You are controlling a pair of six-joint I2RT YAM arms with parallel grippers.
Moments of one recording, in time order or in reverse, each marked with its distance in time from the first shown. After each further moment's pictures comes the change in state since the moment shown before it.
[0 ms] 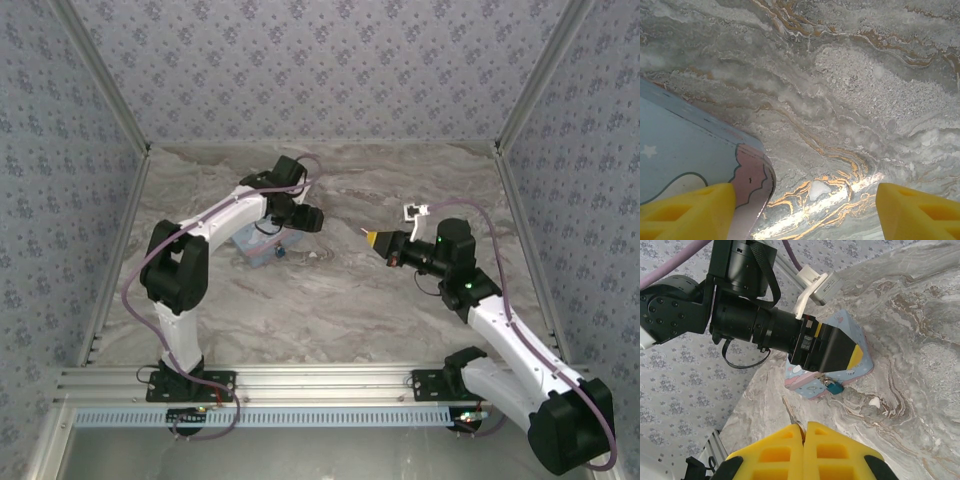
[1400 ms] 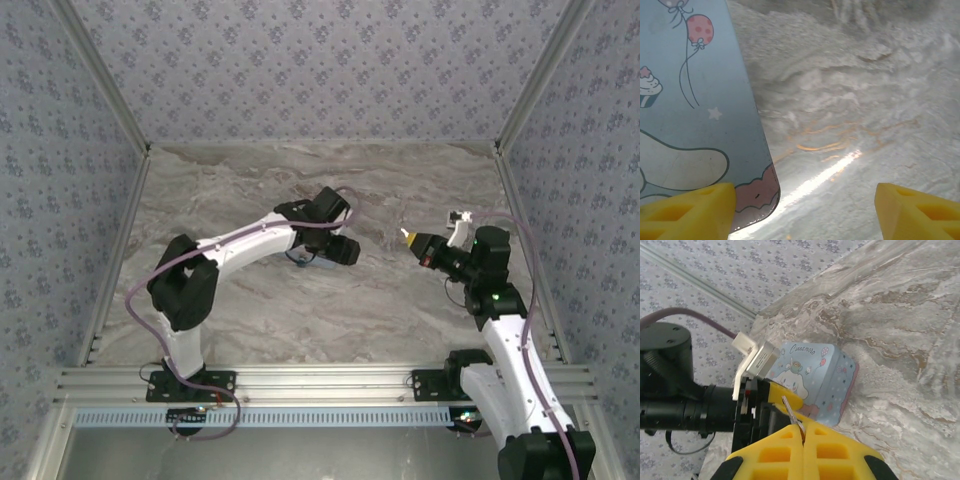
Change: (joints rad) left arm -0.295 -0.056 -0.084 0.066 -0.004 -0.149; right arm -0.331 -0.163 -0.011 -0.289 -0.071 -0.006
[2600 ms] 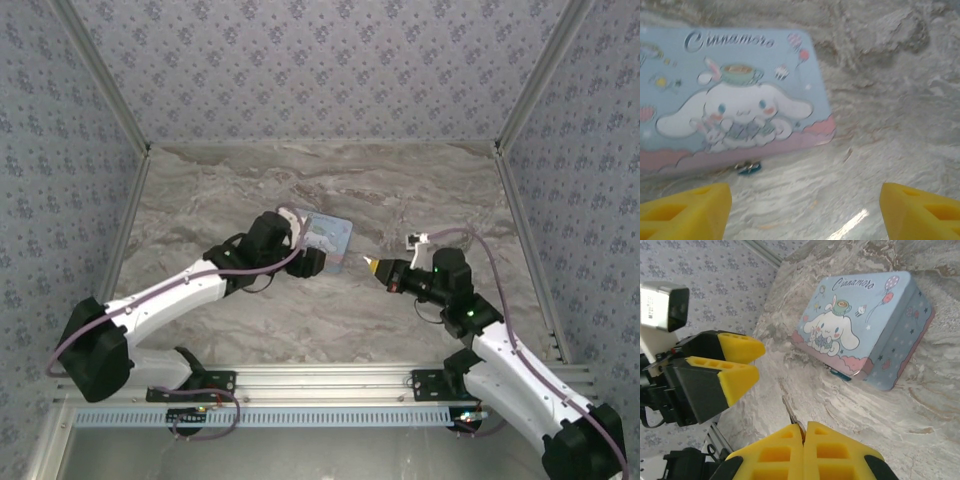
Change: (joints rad) left arm 0.068 -0.593 -0.599 0.355 -0.081 0.009; right arm 0.452 -0.023 -0.185 0.212 0.216 0.137
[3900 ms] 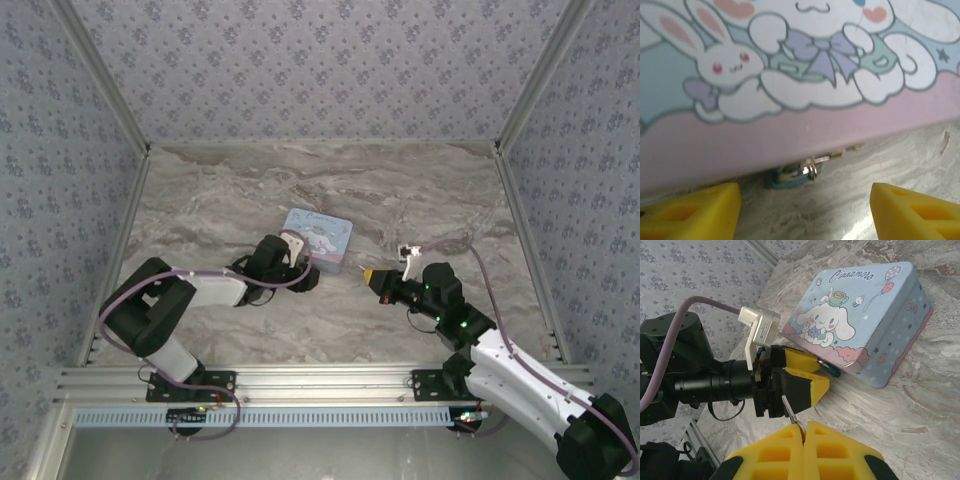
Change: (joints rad) left arm 0.078 0.333 -0.253 0.575 0.076 0.073; right arm 0.124 -0.029 -0.097 0.102 0.154 -0.035
